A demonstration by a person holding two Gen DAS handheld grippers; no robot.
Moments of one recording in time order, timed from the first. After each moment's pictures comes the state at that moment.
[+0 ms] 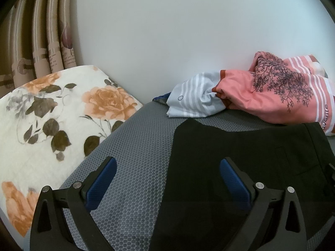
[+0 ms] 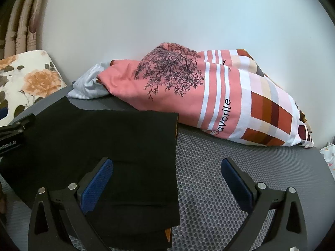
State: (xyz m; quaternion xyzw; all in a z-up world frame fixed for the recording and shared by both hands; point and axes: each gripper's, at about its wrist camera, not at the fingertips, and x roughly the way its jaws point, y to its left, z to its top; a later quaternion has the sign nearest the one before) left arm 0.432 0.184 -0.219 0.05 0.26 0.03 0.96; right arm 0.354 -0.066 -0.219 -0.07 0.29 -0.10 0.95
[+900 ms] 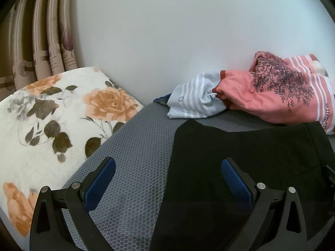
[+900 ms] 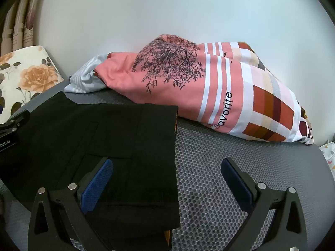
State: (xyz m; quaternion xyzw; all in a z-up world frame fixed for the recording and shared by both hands) left arm 0.433 0.183 -0.219 0.05 0.26 0.03 0.96; right arm 0.361 -0.065 -0.224 -0.07 0.31 -0.10 0.94
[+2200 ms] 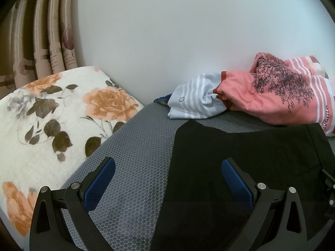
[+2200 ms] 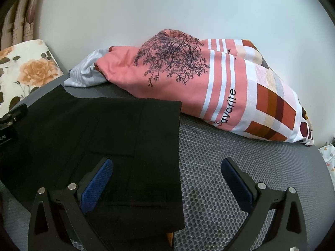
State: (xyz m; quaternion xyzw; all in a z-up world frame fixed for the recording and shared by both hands) left arm 0.434 0.183 -0.218 0.05 0.25 0.03 0.96; right arm 0.367 -0.062 -0.228 -0.07 0.33 -0.11 0.94
